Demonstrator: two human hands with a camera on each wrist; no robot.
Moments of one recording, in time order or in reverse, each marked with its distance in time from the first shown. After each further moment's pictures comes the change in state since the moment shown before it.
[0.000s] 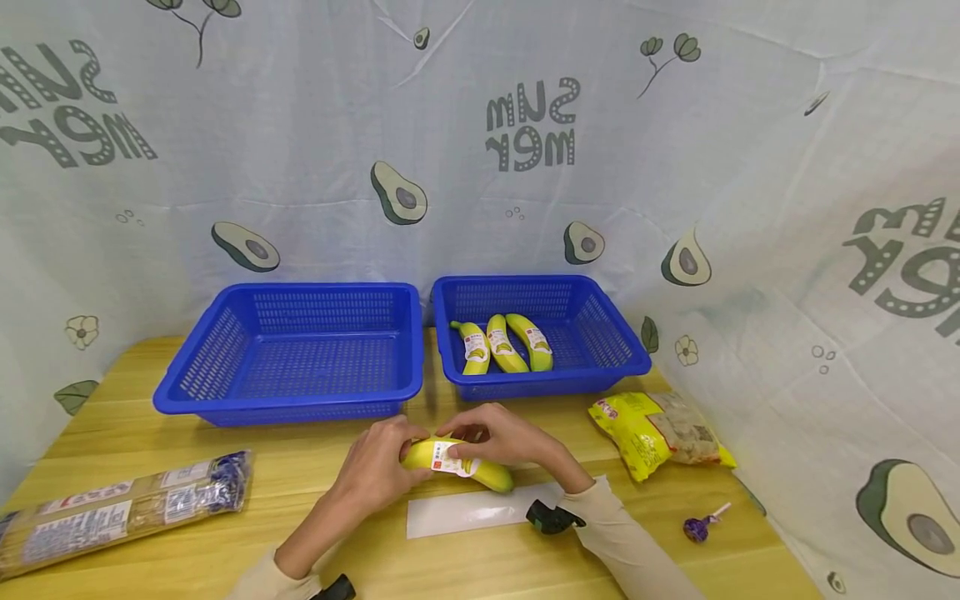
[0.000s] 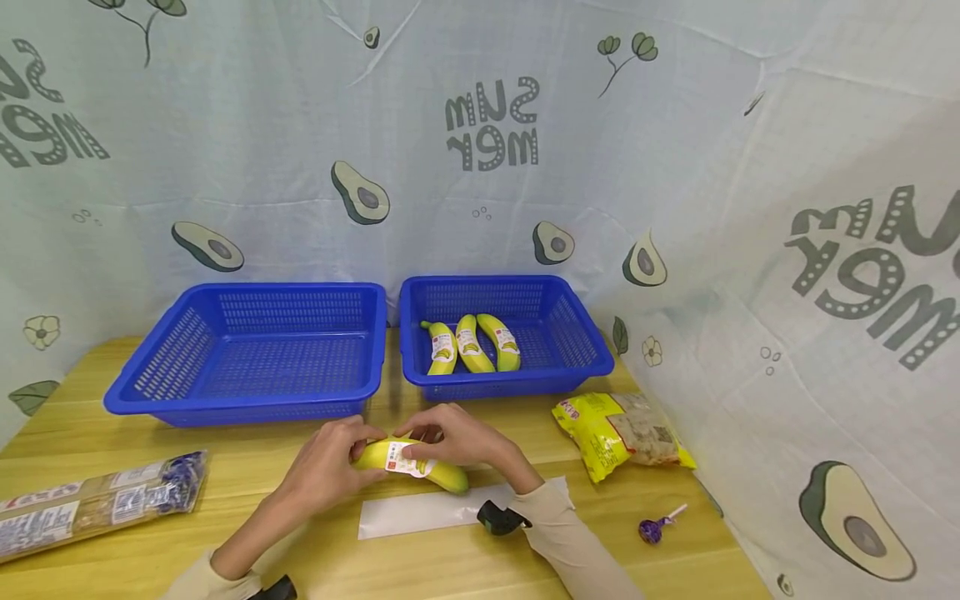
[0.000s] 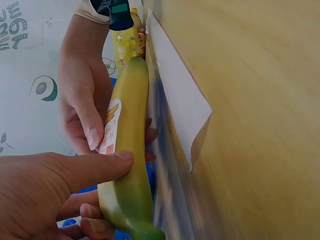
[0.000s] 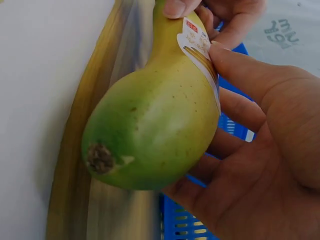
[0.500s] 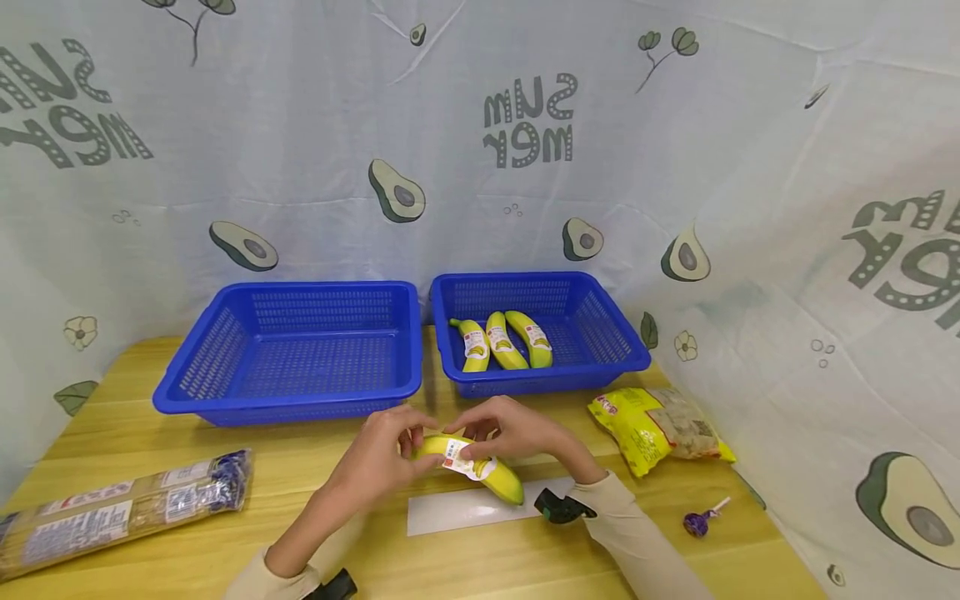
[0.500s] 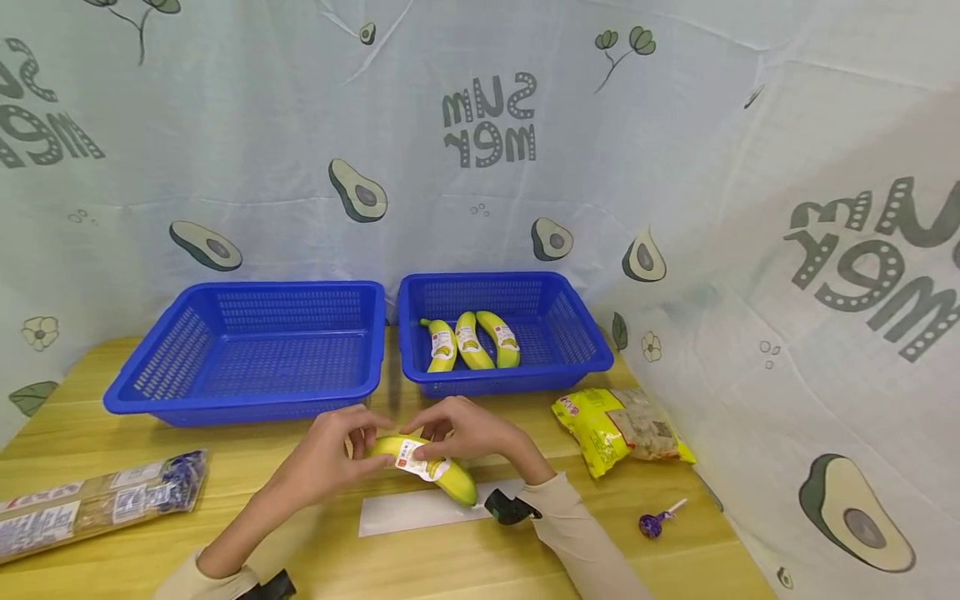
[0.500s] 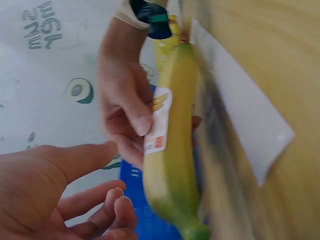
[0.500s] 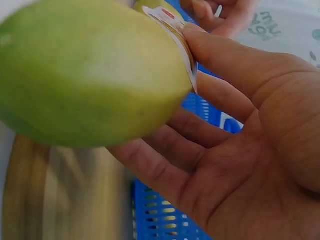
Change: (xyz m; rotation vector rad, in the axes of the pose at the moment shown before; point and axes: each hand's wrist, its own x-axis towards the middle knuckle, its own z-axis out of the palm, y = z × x) left_hand 0.004 0.015 -0.021 -0.216 -0.041 0.101; right_hand -0.008 -0.004 -0.017 0.048 -0.075 -0.035
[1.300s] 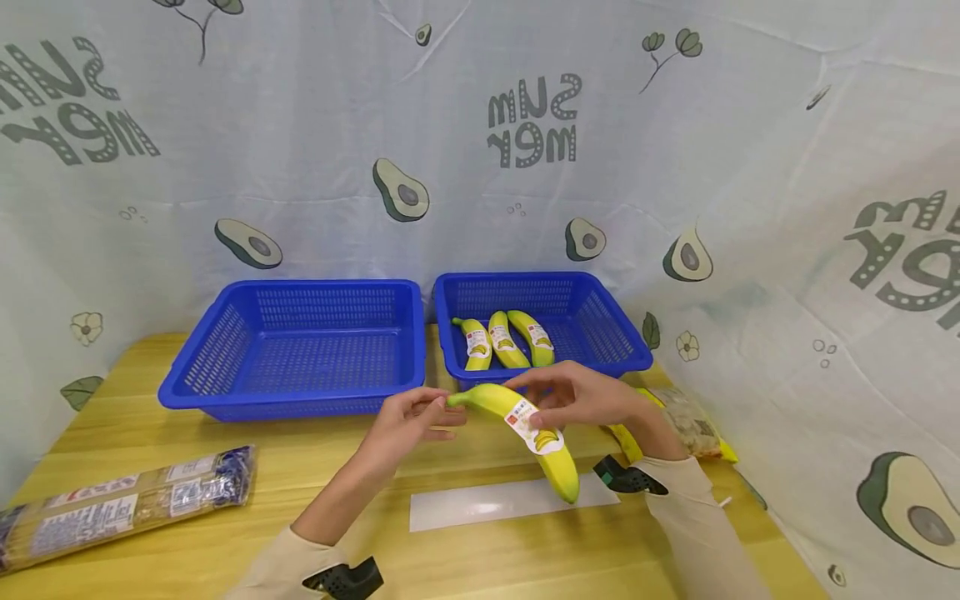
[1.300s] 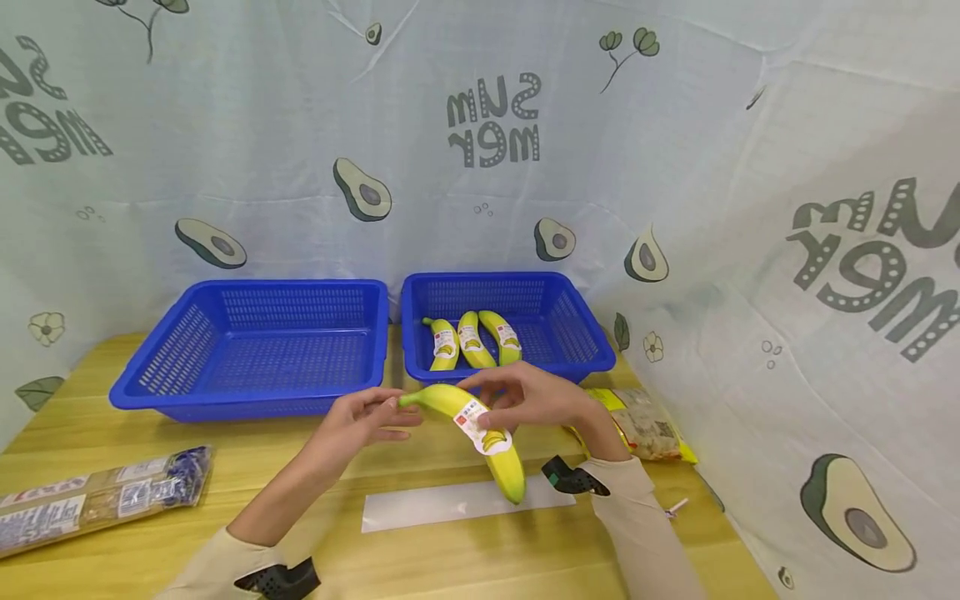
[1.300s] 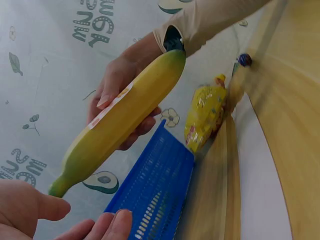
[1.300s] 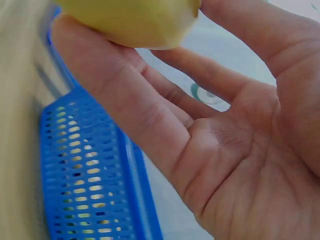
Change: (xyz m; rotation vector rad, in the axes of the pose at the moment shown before) left_hand 0.024 0.006 0.014 -0.789 0.007 -0.344; right_hand -0.064 -0.024 -0.072 0.222 0.014 0.073
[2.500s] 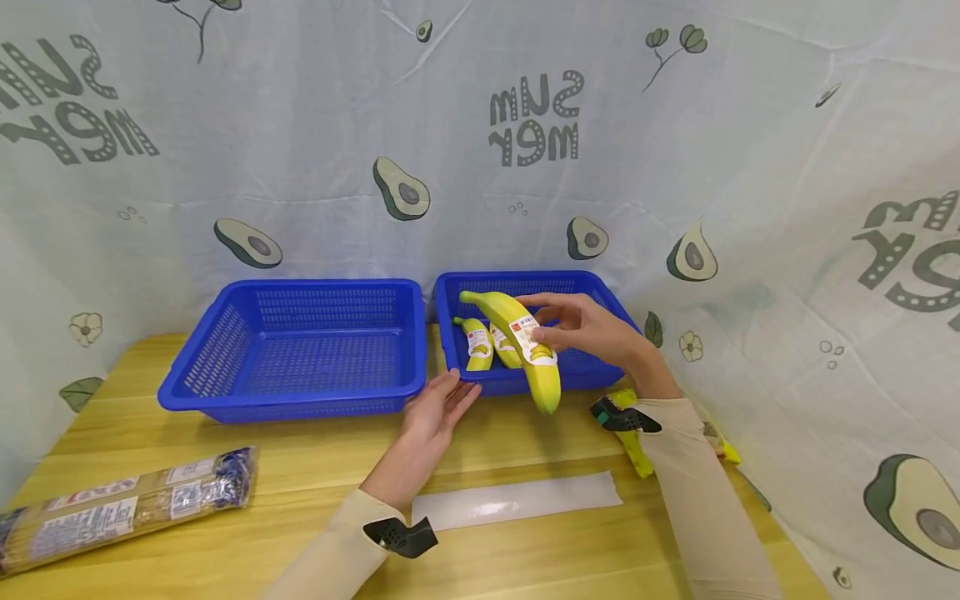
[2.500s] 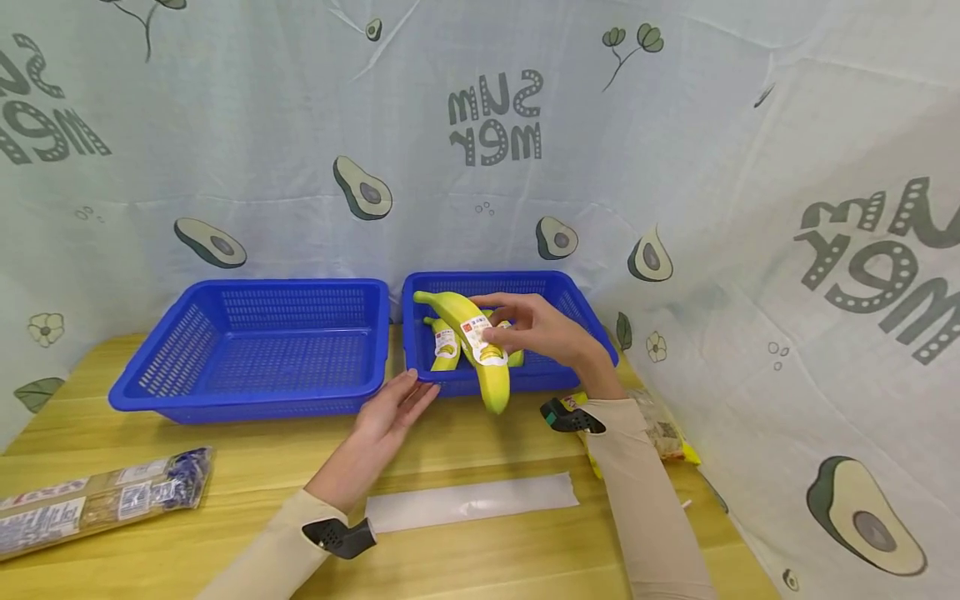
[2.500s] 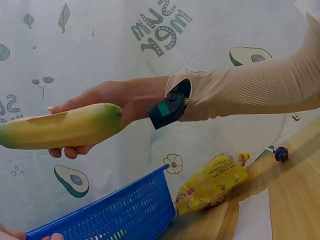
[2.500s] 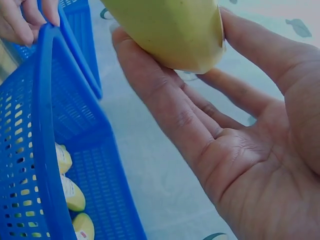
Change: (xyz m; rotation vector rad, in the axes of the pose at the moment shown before) left_hand 0.060 -0.021 0.044 -0.882 0.525 -0.193; right_hand 0.029 -0.014 -0.061 -0.010 0.291 0.054
